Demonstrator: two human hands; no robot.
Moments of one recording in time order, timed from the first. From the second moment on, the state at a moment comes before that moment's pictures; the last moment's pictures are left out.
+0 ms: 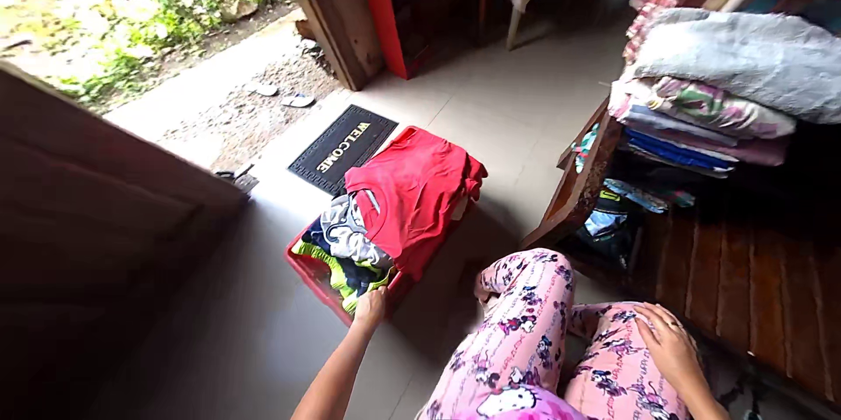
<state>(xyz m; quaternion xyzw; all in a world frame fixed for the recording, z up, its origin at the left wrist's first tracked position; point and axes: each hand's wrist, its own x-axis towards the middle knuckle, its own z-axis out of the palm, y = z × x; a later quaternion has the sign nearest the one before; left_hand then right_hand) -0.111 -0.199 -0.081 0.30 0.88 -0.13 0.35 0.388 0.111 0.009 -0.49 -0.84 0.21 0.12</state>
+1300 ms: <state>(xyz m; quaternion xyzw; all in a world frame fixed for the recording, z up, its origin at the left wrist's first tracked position) -0.058 -0.158 0.300 0.73 0.59 0.35 0.09 0.297 0.057 0.210 -0.28 -0.82 0.07 0.50</state>
